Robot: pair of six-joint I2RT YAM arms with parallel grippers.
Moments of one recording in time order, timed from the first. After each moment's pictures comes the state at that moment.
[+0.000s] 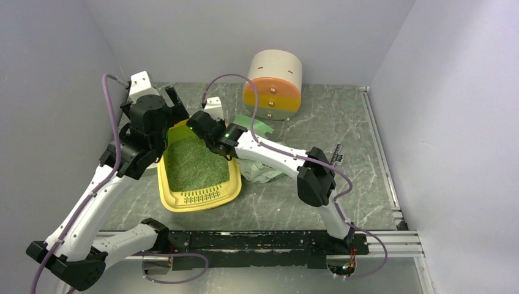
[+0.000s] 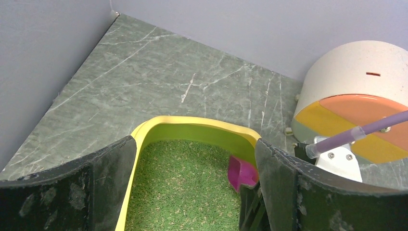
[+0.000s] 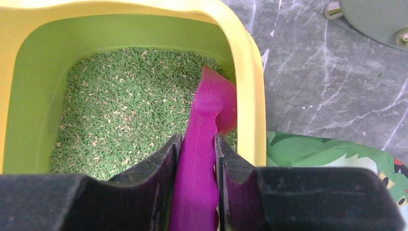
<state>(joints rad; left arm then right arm) -0.51 1.02 1.27 -0.55 -0.72 -0.44 1.06 2.12 1.95 -0.61 0.61 0.54</state>
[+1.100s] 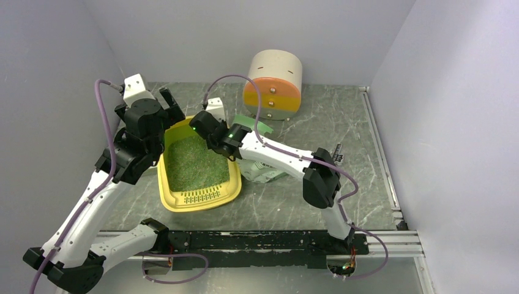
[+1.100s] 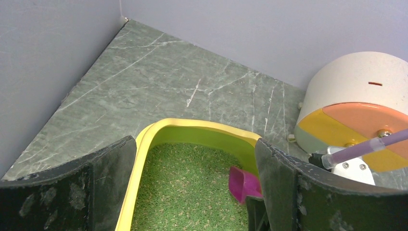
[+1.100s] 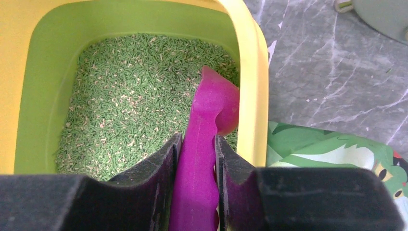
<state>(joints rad) -0.51 0.97 1.25 -0.55 -0.76 -0.44 1.06 2.07 1.89 -0.61 0.54 0.54</state>
